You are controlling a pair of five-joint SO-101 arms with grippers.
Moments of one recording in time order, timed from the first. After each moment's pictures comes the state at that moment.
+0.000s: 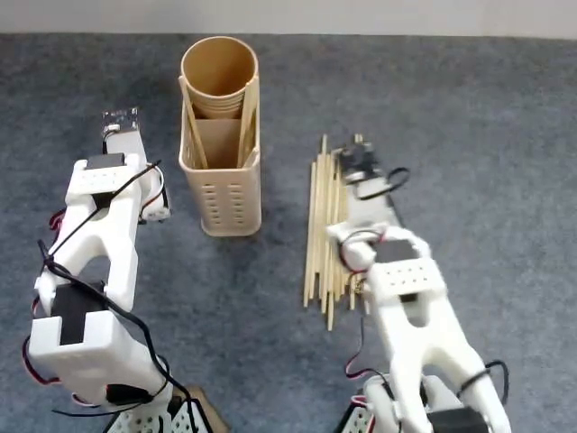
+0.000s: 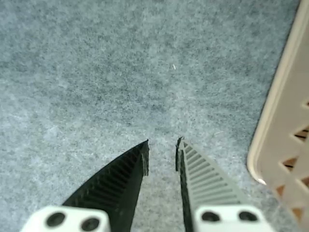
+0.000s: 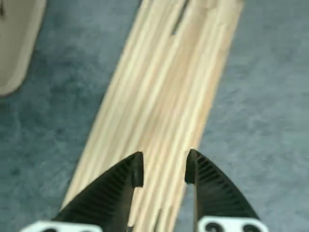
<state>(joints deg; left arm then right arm) -14.7 8.0 19.5 59.5 11.2 -13.4 -29.4 55.2 33.4 8.0</state>
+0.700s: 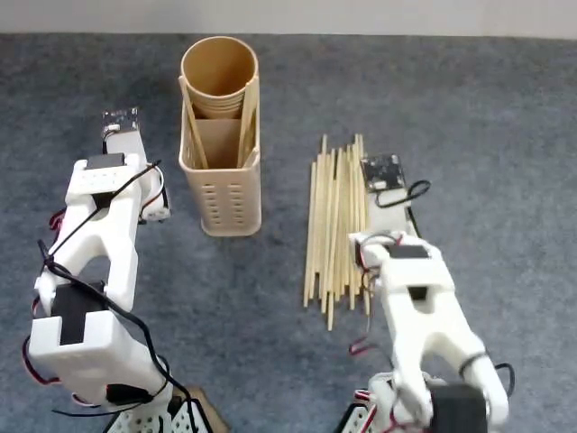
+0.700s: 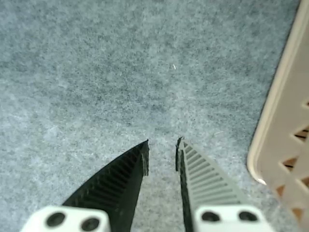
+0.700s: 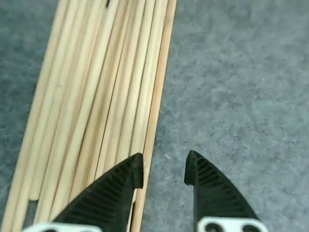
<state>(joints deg) -14.7 8.0 19.5 59.5 11.2 -7.9 -19.3 57.7 26.9 9.9</state>
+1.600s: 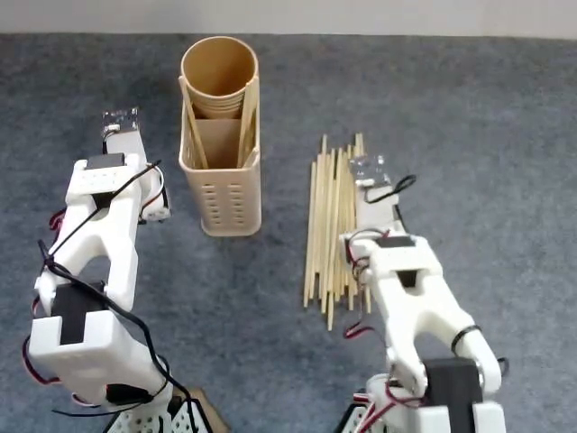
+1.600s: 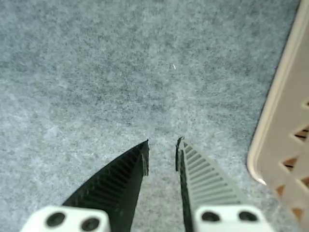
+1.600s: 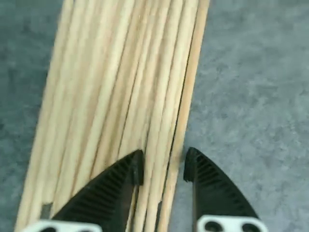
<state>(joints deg) -14.7 8.0 19.5 59.5 11.2 -10.1 -11.2 54.0 27.2 7.4</state>
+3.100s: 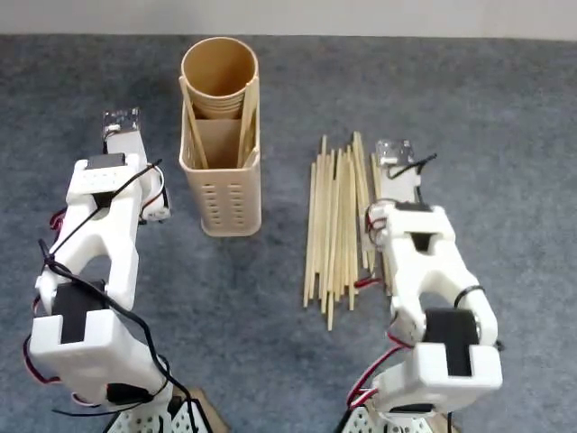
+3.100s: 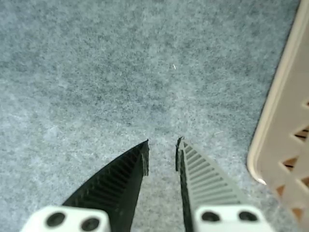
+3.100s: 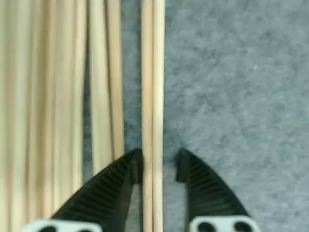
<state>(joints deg) -14.7 8.0 19.5 59.5 11.2 -3.3 5.9 35.0 37.1 7.5</state>
